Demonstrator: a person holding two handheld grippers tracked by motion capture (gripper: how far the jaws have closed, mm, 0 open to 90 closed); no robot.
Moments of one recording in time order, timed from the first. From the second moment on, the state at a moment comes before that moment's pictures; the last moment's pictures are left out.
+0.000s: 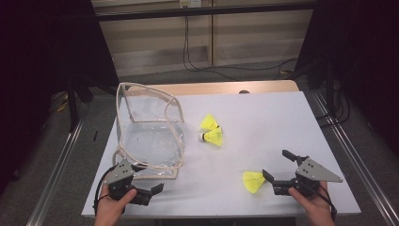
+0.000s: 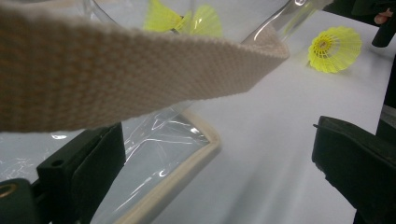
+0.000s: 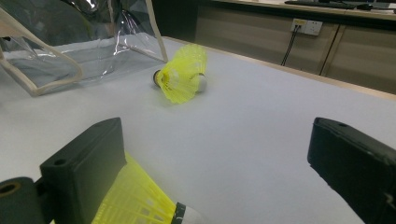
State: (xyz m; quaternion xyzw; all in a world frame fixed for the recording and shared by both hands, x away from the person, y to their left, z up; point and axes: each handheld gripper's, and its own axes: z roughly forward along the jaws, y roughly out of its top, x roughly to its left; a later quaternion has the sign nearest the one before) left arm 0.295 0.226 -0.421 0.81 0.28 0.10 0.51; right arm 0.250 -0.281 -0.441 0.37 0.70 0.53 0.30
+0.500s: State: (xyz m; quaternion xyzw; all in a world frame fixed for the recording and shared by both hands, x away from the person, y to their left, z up) left arm 0.298 0.229 -0.423 0.80 0.29 0.10 0.51; right arm 0.260 -0.283 -0.440 0.38 0.71 0.52 0.30
